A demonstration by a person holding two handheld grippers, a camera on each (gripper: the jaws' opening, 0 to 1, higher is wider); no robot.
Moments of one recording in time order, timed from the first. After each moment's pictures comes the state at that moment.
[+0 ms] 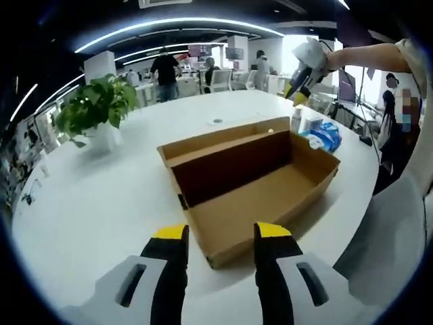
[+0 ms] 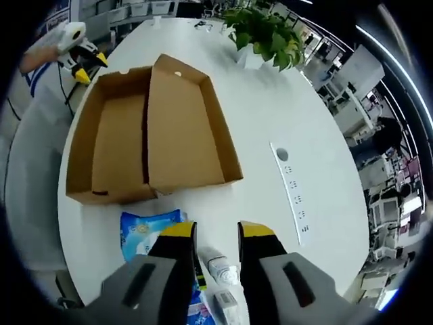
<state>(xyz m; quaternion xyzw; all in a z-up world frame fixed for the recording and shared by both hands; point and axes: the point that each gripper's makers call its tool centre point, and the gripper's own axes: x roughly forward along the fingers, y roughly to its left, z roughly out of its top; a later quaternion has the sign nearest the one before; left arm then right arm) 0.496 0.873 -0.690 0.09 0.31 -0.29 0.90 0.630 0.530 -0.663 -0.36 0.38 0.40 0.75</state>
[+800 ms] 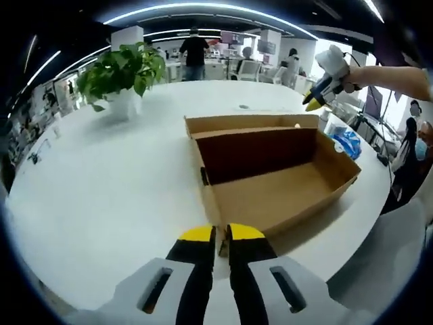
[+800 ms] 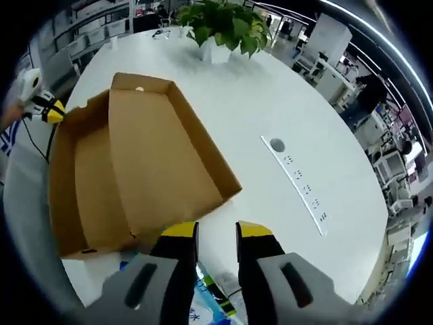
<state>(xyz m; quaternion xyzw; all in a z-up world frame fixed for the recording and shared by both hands) 0.494 0.890 -0.708 0.04 0.36 -0.22 0.91 0.659 0.557 -0.696 -0.26 0.43 0.33 0.80</state>
